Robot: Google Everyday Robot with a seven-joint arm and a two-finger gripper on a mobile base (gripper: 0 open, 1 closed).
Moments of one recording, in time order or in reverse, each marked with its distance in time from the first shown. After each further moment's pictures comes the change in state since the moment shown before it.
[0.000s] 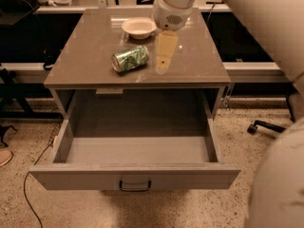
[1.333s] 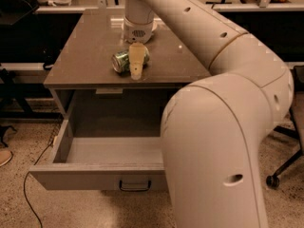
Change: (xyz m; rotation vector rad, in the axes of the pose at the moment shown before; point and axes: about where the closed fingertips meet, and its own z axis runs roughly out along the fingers) arm -0.045 -0.042 0.114 -0.129 0.076 -0.003
